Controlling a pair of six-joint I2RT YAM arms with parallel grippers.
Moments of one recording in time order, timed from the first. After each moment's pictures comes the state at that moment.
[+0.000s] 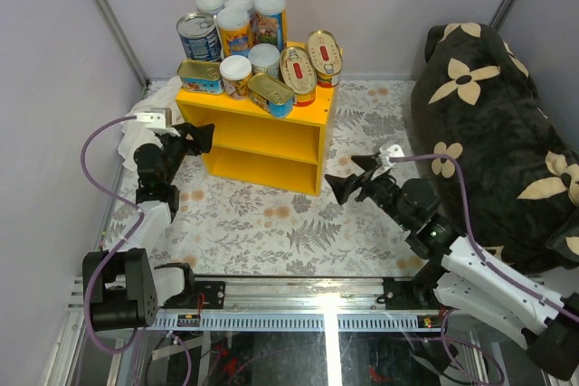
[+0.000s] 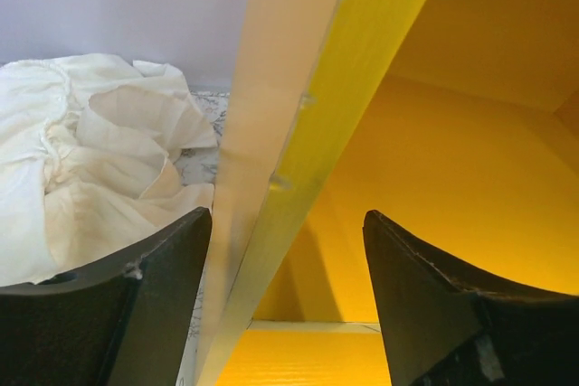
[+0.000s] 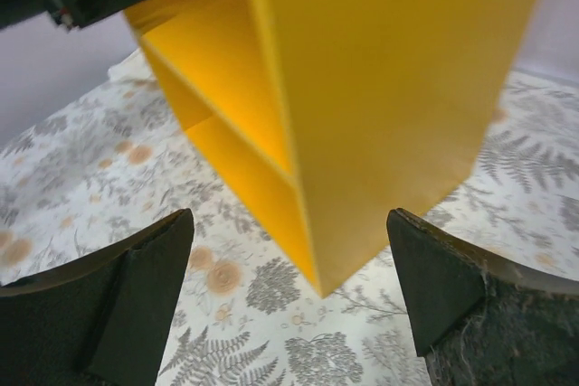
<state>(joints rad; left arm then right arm) 0.11 1.15 0.49 0.72 0.36 -0.31 0.71 0.72 0.49 0.23 0.04 0.15</state>
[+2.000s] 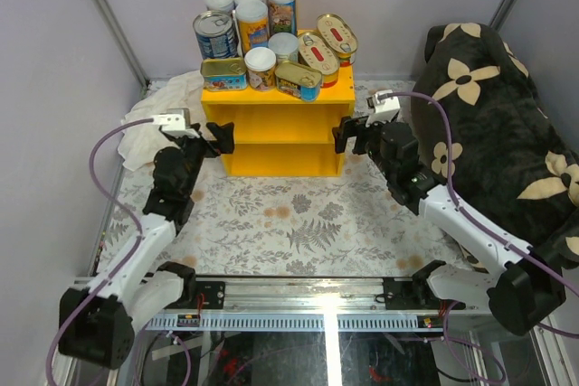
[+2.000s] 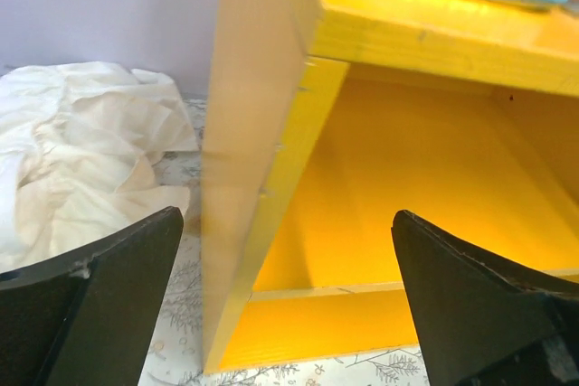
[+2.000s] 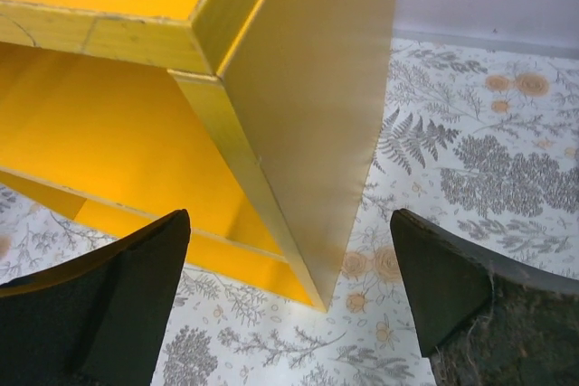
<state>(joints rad) -0.24 0.98 0.56 0.48 -0.04 -0.25 0.55 1.16 0.84 0.16 0.18 0.17</state>
